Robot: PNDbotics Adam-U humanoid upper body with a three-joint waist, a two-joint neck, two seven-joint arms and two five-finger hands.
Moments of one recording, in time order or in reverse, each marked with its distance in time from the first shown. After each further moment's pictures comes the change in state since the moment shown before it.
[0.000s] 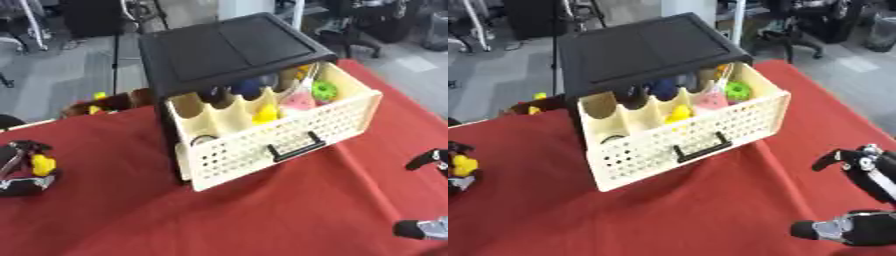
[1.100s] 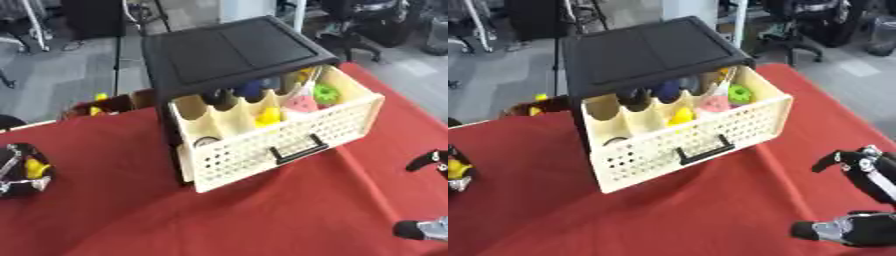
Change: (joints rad) left arm 0.012 -0.006 0.000 -0.013 0.126 -0.009 -0.042; right arm 0.005 0.001 -0.004 0.000 0.001 0.002 -0.001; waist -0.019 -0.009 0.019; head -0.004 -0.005
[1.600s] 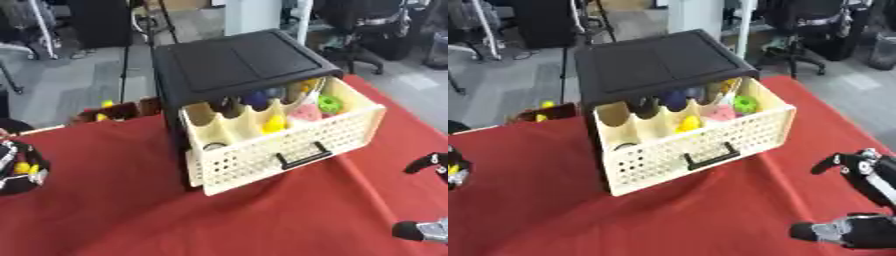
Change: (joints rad) left arm 0.008 0.022 0.006 -0.054 0.115 -0.007 -0.076; right arm 0.011 0.013 -0.001 0.000 0.000 0.004 -0.004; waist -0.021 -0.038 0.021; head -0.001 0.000
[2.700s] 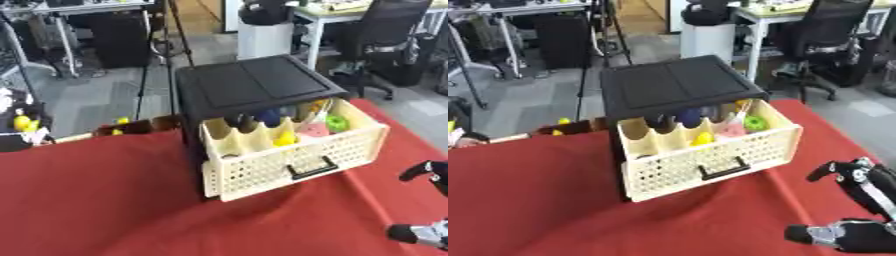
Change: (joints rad) left arm 0.021 0.049 -0.072 -0.398 0.322 -0.125 -0.234; right arm 0.046 0.029 -0.006 0.007 0.000 0.006 -0.011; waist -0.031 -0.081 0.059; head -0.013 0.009
